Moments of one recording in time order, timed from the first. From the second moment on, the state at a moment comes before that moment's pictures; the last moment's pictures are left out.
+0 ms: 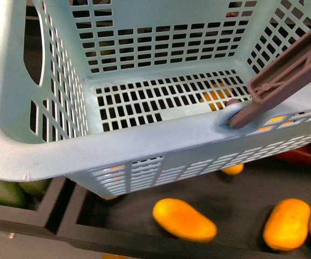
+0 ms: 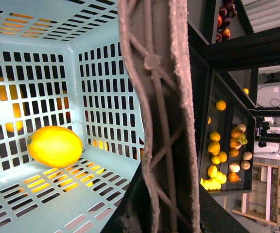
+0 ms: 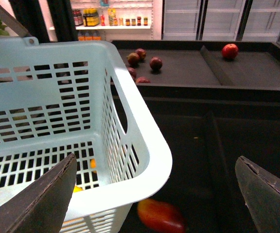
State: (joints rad) left arm -0.71 1.69 1.52 -0.37 0.11 -1.07; right arm 0.00 0.60 0.08 0.51 0.00 0.00
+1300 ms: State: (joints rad) left arm -0.71 1.69 1.52 -0.37 0.11 -1.07; right arm -0.29 2.10 0.71 0.46 0.10 -0.32
